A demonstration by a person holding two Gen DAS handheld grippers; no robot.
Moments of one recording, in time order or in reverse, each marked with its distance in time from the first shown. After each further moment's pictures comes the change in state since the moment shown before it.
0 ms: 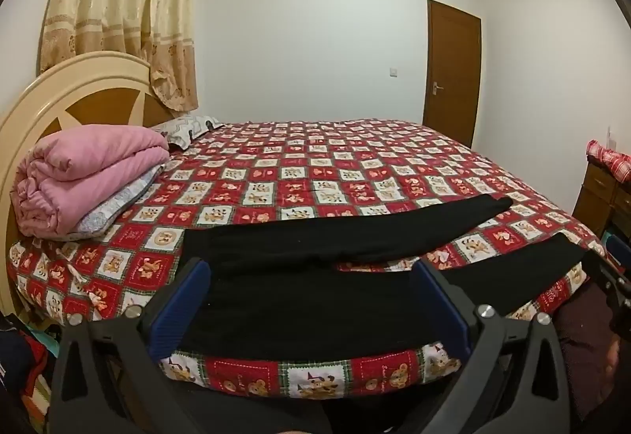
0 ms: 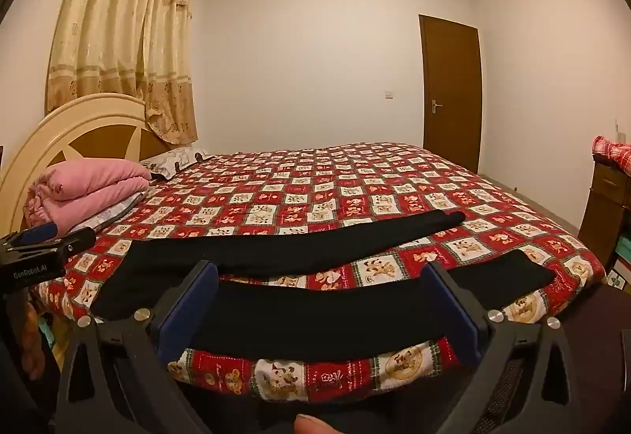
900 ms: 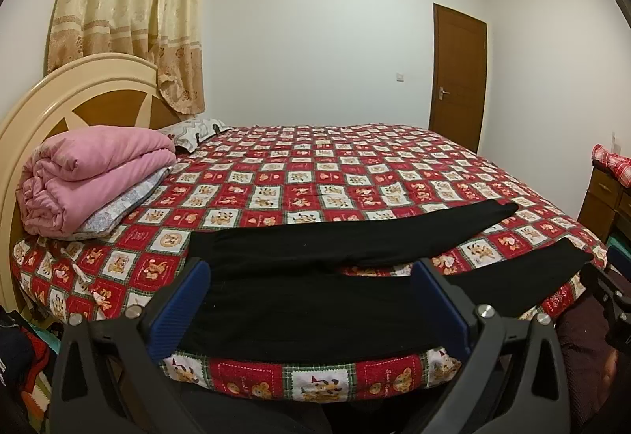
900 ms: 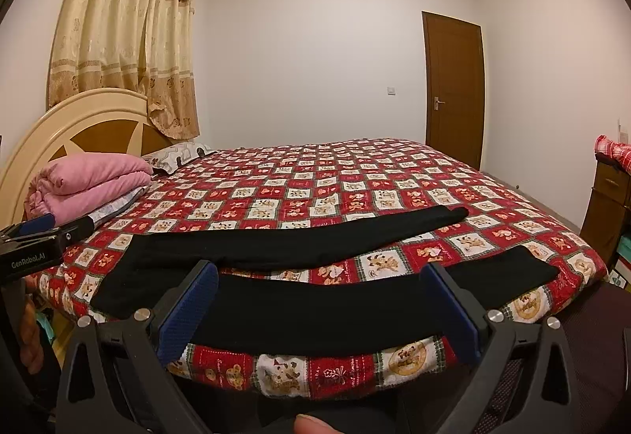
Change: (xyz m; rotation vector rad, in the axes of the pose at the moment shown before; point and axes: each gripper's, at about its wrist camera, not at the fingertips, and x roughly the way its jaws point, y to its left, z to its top) left arm -0.003 0.005 0.005 0.009 -0.026 0.020; right arm 0.003 0.004 -0.008 -0.002 0.013 0.006
